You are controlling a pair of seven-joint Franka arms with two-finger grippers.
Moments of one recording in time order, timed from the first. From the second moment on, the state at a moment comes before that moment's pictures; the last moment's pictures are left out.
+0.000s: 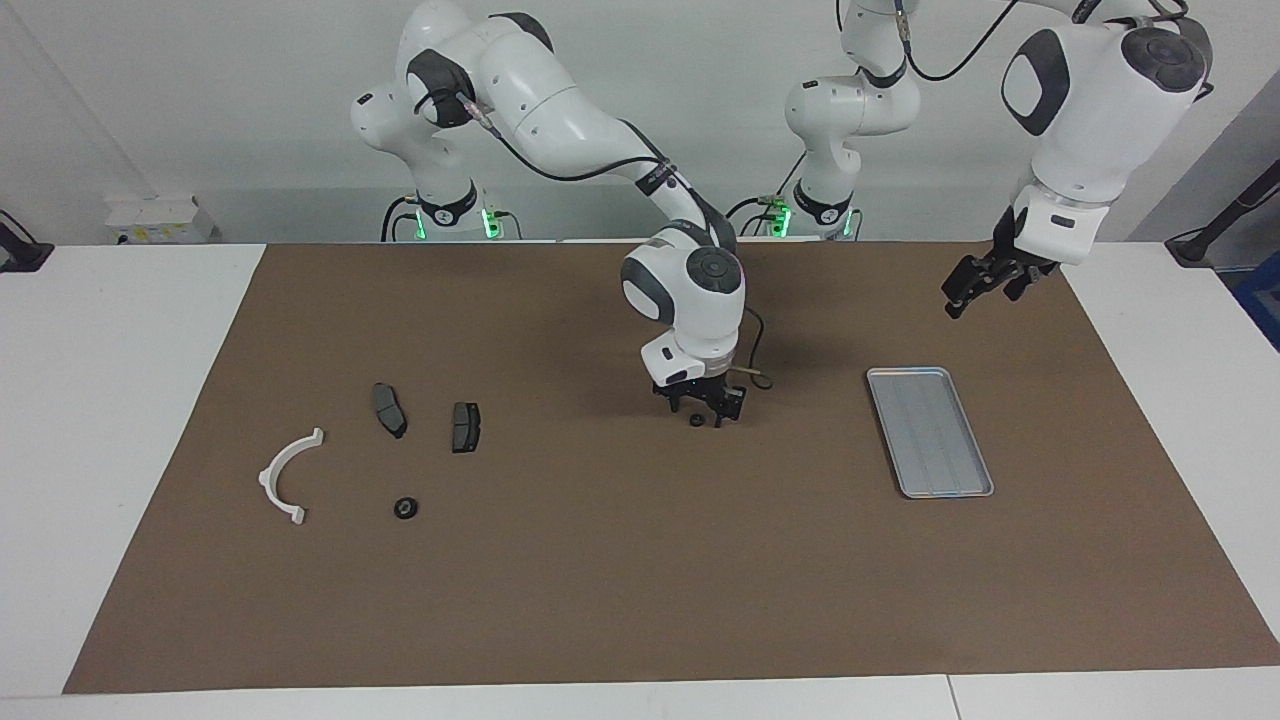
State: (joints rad) left arm -0.01 -0.04 -0.04 -1.74 0.01 1.68 -0.27; right arm 0.68 0.70 0.05 -1.44 -0.05 2.18 1.17
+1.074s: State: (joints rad) left arm -0.01 -0.04 -0.05 -1.69 0.01 1.62 -0.19; right arm 0.53 0.61 0.02 -1.30 -0.06 1.87 0.89
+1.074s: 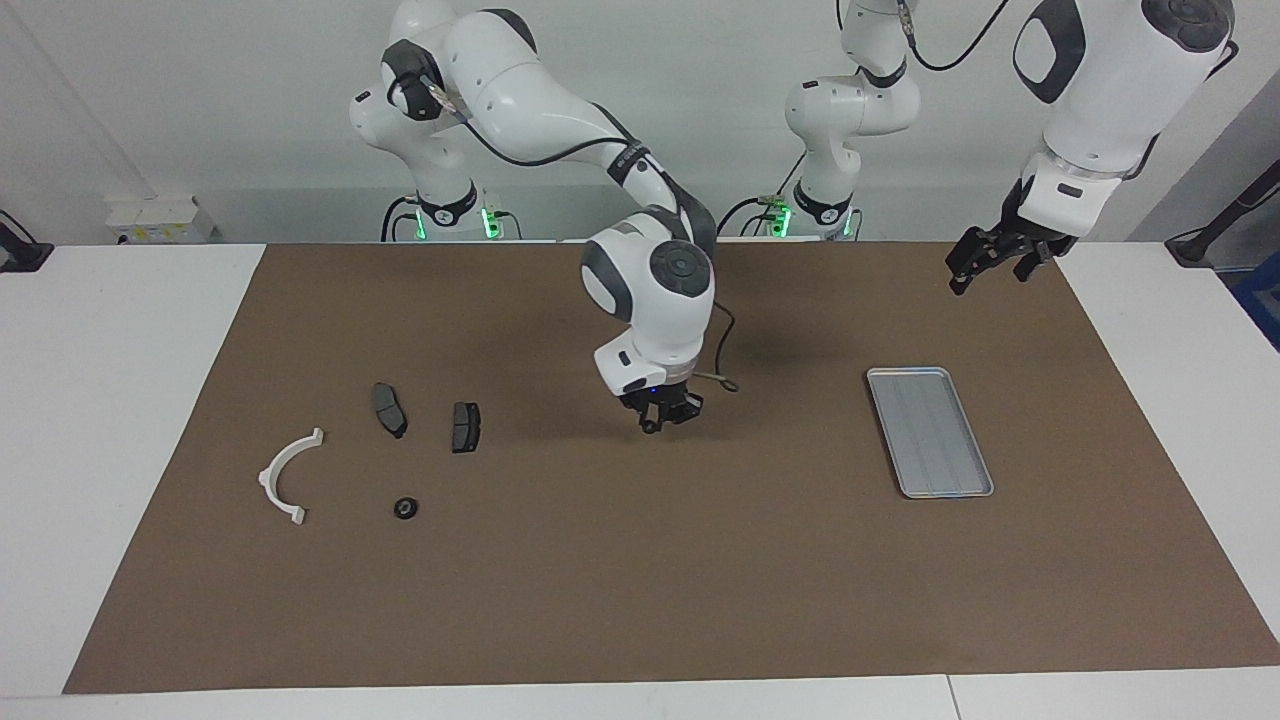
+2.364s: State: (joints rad) left arm 0.00 -0.04 -0.05 -1.69 0.01 1.62 -0.19; right arm -0.07 0.49 0.03 -1.63 -0.06 2.15 -0.23
